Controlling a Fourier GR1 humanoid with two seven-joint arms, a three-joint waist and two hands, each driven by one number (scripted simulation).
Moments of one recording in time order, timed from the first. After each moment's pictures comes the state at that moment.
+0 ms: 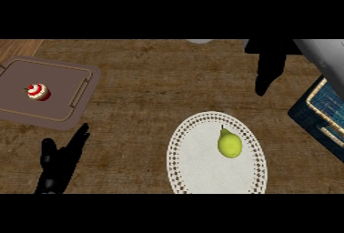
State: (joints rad) left arm 0.09 0.42 -0.27 -1.49 0.30 0.21 0.21; right arm -1.25 -0.58 0.48 -1.02 -0.27 0.90 0.49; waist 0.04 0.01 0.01
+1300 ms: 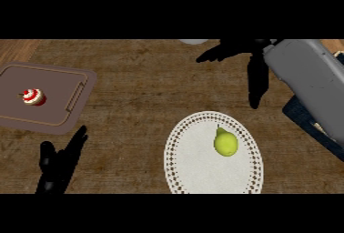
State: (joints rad) left arm 0.11 0.38 -0.23 -1.47 0.27 0.18 0.19; right arm -1.17 -0.47 0.51 -0.87 0.01 1.05 0.25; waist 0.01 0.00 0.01
